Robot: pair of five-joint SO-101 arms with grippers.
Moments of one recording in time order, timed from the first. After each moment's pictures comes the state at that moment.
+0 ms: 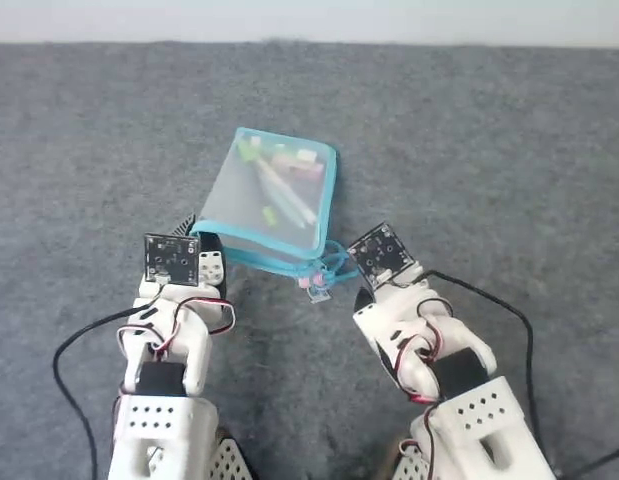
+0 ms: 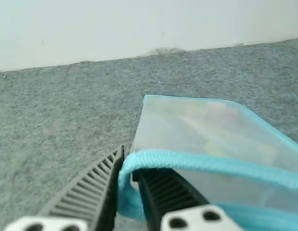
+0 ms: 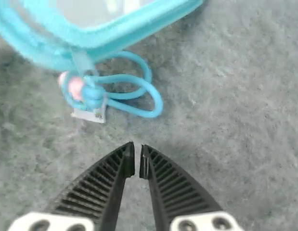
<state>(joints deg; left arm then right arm) -4.6 -79.6 97.0 16.0 0.0 -28.0 -71.6 78.3 48.6 11.8</state>
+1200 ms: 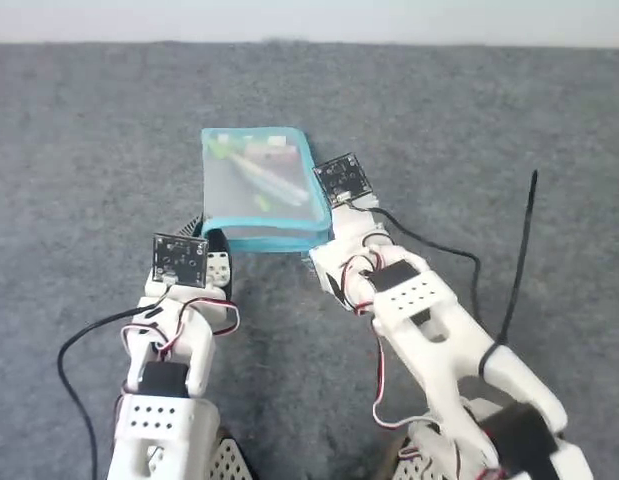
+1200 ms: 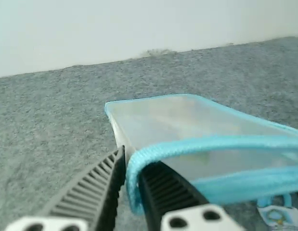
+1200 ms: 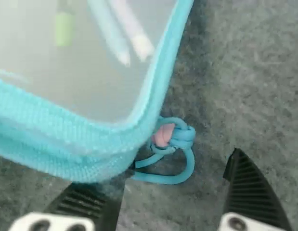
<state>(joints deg) -2.5 -79.5 96.9 15.7 -0.7 -31.4 -17.8 52.7 25.7 -2.8</state>
